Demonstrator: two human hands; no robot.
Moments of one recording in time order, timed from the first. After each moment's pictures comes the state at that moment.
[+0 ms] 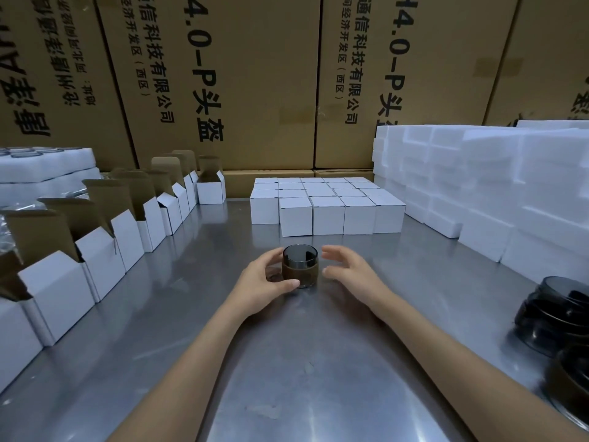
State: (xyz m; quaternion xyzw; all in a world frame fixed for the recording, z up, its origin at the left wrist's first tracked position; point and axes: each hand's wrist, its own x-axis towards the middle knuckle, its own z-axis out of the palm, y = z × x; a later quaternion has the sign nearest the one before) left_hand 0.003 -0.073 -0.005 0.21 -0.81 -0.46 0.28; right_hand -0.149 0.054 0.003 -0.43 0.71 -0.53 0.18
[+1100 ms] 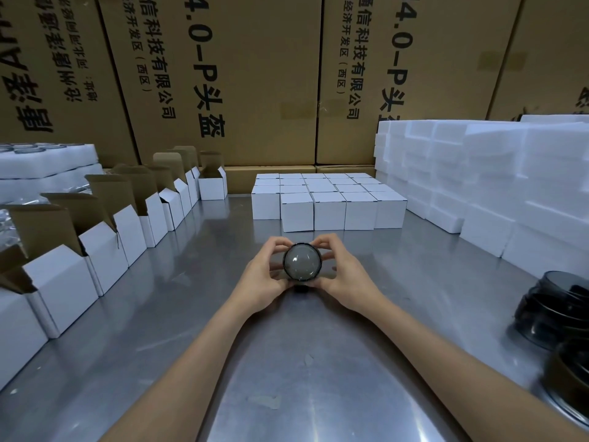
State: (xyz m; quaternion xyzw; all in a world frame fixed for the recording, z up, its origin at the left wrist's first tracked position) left_hand 0.001 -0.066 -0.007 0.14 -0.81 -0.46 0.34; right_hand -0.136 0.051 -0.006 -0.55 0.71 -0.45 0.03
